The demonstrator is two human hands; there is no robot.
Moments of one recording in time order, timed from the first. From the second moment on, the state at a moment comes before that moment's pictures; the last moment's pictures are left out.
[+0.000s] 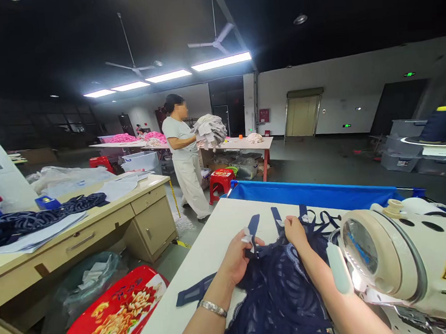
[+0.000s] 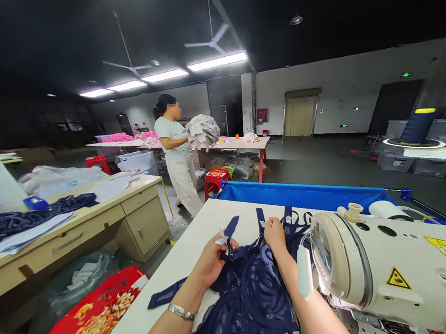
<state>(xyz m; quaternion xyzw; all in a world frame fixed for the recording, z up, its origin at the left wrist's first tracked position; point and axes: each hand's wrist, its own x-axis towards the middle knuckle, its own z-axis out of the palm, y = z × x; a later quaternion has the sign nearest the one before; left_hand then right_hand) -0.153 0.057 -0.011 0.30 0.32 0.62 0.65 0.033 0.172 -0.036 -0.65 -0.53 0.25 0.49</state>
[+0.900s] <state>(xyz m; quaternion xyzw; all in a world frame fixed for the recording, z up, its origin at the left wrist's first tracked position) -0.187 0.052 0.012 0.22 0.21 0.70 0.65 0.042 0.156 -0.041 -0.61 -0.68 0.19 0.37</state>
